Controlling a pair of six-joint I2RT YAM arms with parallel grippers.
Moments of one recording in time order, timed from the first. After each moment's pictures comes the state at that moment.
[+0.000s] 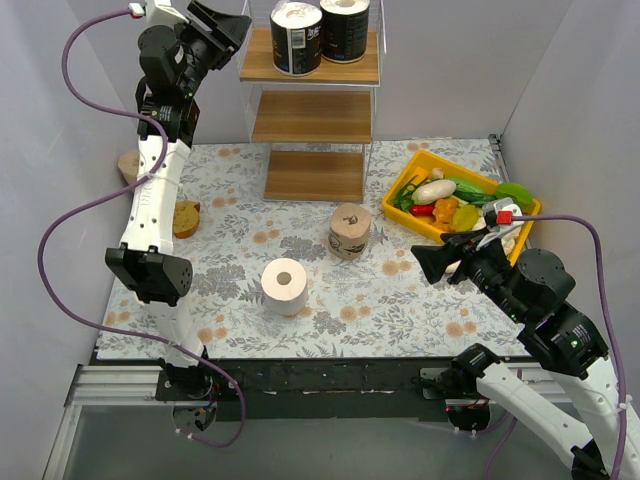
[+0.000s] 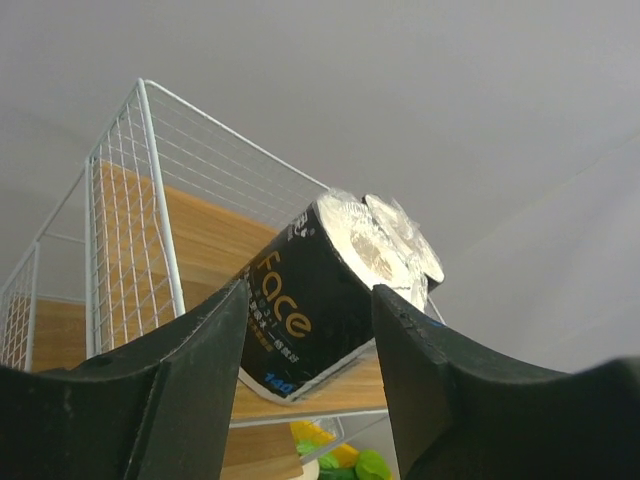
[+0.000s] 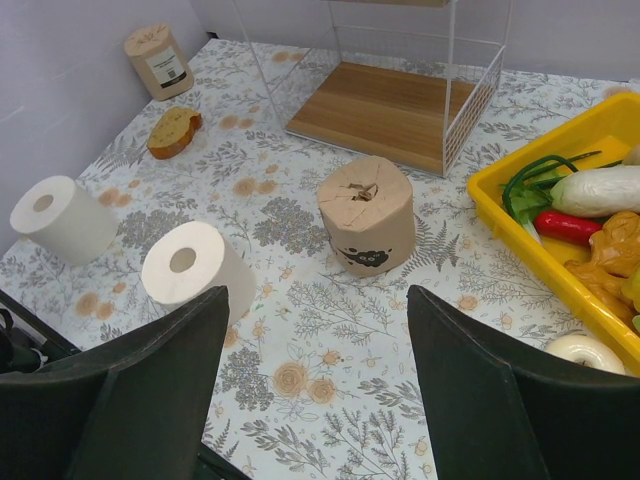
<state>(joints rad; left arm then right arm) -0.15 1.91 2.34 -0.19 0.19 -0.85 0.64 0.50 0.98 -0.60 0.04 0.26</state>
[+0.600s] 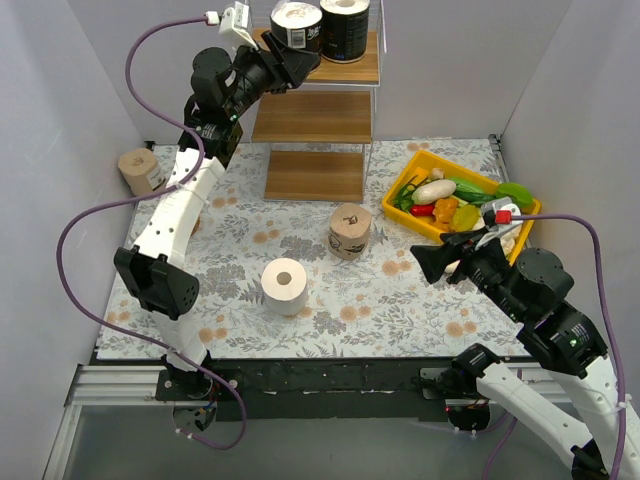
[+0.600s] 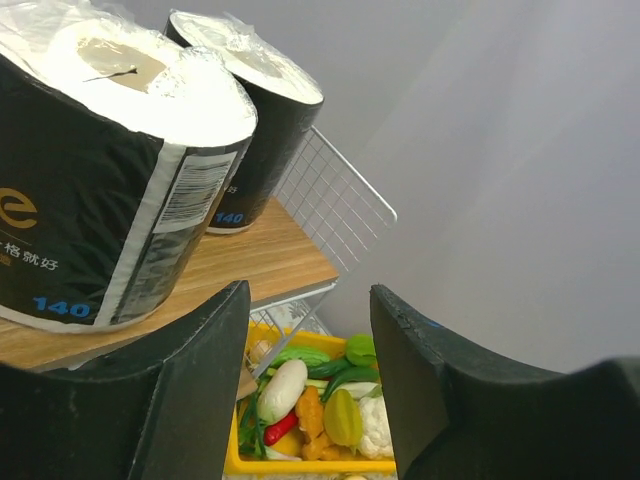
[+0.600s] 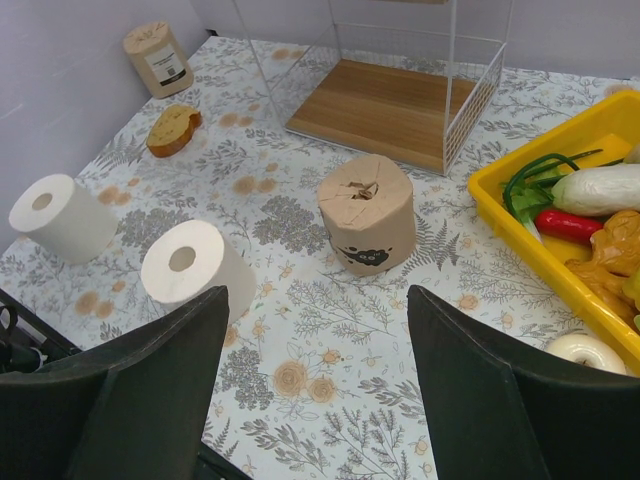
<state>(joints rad) -0.35 1.81 2.09 -0.05 0.32 -0.64 0.64 0.51 0.98 -0.60 0.04 0.26</state>
